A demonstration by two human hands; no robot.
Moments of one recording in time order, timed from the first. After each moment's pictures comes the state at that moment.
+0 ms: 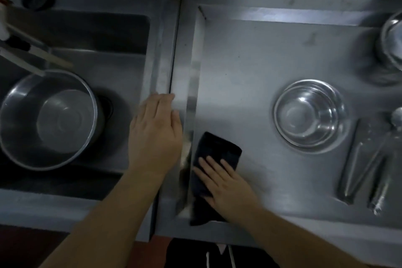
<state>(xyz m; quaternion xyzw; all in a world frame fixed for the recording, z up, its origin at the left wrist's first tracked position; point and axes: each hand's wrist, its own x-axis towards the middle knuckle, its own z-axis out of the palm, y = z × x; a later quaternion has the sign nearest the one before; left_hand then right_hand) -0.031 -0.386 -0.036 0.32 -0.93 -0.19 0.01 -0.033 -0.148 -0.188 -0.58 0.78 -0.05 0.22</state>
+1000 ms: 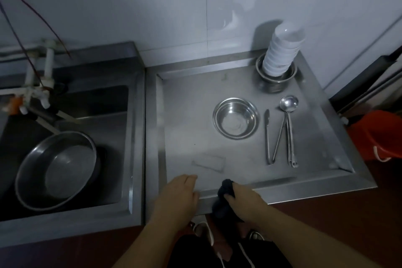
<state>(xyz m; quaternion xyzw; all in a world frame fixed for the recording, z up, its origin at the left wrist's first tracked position) 0.091 -0.213 0.006 0.09 -0.97 -0.18 -0.16 0.005 0.003 -0.059 -0.14 0.88 -0.18 0.41</state>
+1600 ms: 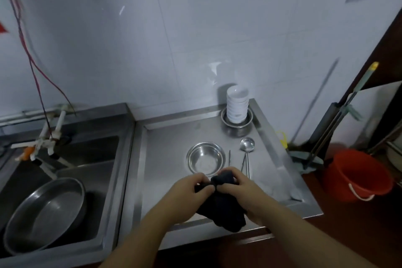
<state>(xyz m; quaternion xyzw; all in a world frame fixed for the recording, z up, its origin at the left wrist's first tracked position) 0.023 -0.055 0.183 0.09 -0.90 -0.42 -0.12 -0.047 0.143 0.147 -0.04 0.63 -0.68 0.38</state>
